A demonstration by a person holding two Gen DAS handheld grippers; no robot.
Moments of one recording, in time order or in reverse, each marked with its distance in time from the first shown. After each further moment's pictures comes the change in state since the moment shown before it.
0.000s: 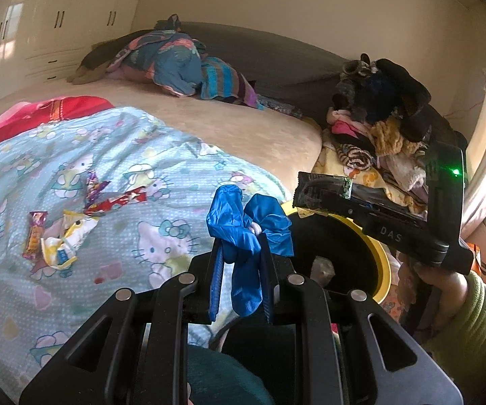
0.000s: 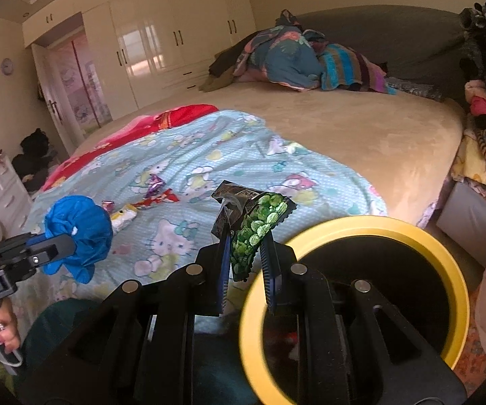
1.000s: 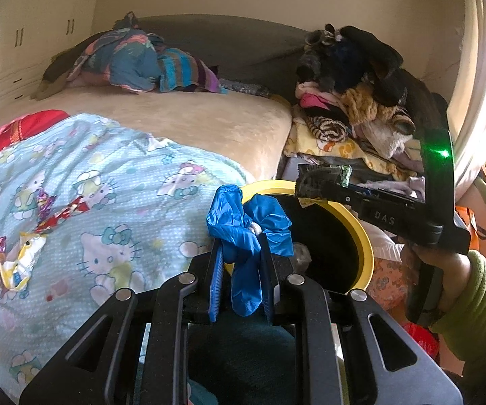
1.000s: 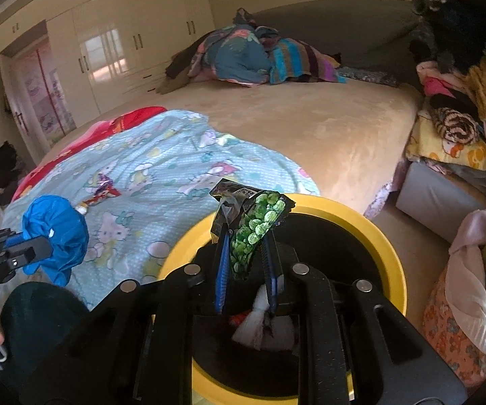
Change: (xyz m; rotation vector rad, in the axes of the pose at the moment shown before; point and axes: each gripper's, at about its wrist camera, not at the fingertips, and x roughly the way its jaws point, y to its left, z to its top) left arm 0.042 -0.066 -0.001 0.143 0.068 -0.071; right arm -0.029 -0.070 -0.024 0.076 0.007 -0.151
